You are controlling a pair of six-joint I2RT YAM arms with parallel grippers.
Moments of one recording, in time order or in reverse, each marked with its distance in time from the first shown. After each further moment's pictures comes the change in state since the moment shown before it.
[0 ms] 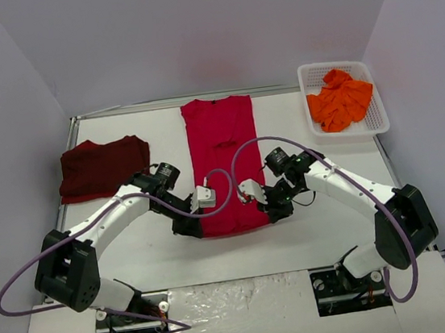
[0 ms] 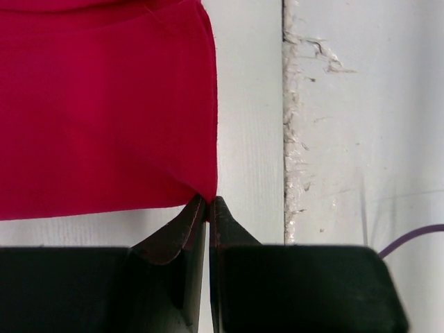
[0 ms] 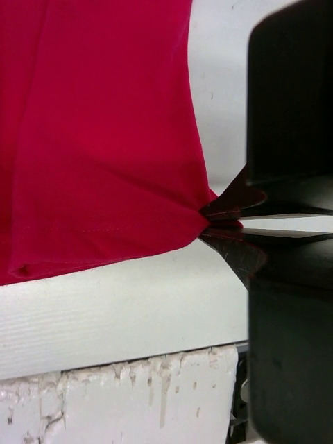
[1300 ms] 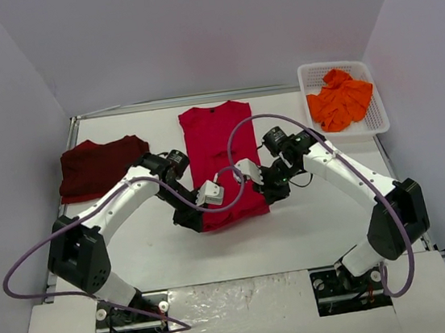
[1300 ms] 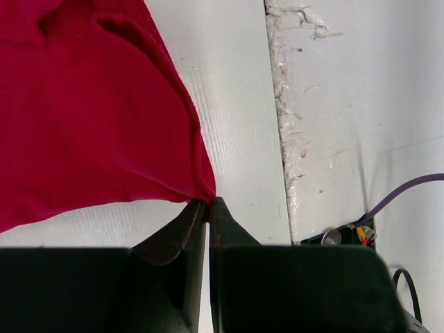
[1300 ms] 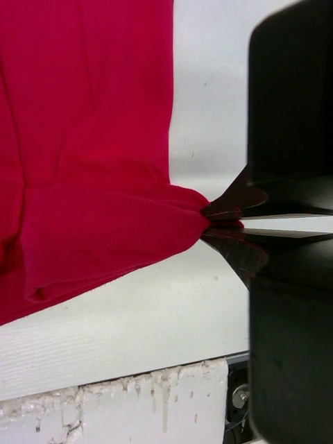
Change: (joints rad) left arm -0.052 0.129 0.259 -0.310 -0.062 0.207; right arm -0.036 0.069 0.237 -0.142 0.011 -0.013
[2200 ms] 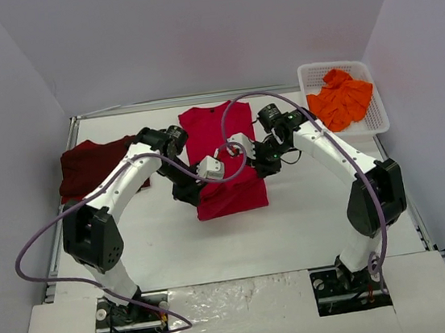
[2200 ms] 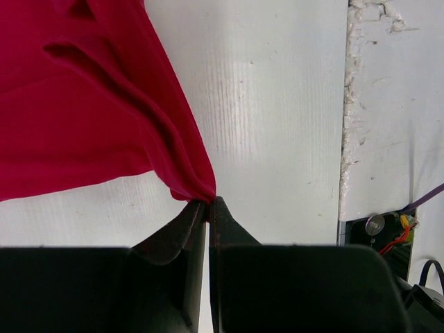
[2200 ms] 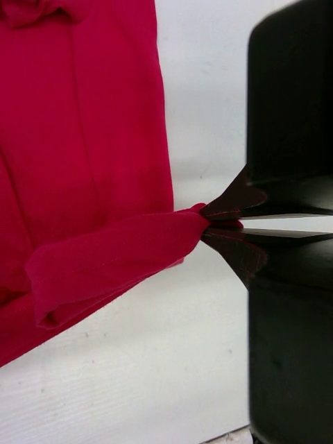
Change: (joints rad) left arm 0.060 0.151 0.286 -0.086 -0.121 0.007; right arm -0.073 0.185 0.237 0.034 0.046 -0.010
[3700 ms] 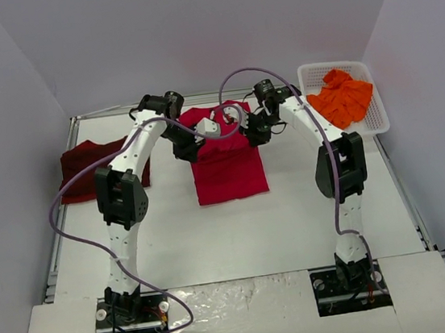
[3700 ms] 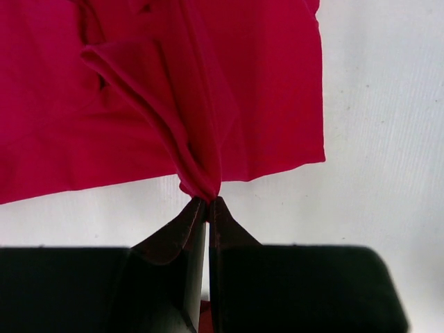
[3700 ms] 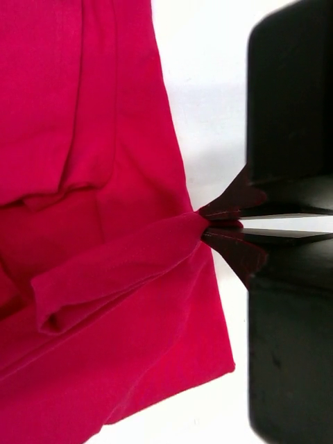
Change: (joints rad) left arm 0.140 0.488 0.655 -0.077 -0.079 0.084; right arm -0.120 0.444 0.467 0.043 0.000 -0.040
